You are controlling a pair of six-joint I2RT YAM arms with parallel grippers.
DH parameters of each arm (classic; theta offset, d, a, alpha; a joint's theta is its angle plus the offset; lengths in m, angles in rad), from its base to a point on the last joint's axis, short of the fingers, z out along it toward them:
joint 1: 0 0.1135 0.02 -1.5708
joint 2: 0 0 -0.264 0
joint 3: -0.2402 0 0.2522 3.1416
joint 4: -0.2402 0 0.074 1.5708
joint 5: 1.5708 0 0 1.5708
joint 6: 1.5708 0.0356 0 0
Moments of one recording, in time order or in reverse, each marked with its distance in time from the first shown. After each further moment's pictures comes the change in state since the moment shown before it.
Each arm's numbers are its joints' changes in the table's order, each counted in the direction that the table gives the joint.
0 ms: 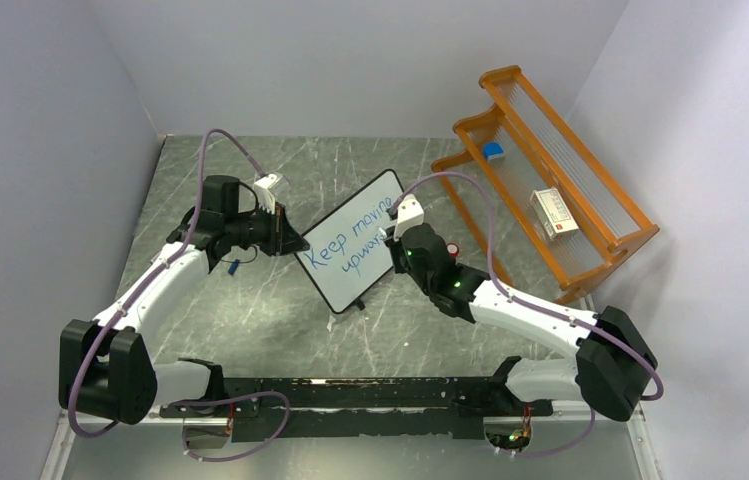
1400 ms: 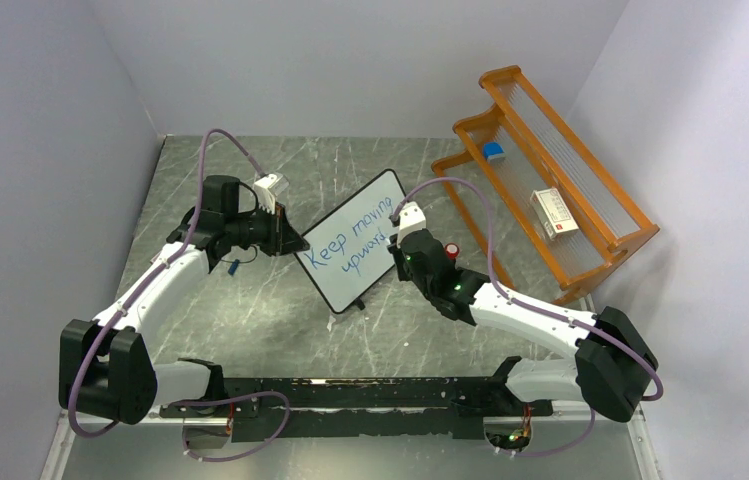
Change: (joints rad) left arm 0.000 0.001 0.000 0.000 -0.002 0.000; right arm 0.000 -0.001 0.031 -0.058 0.019 0.033
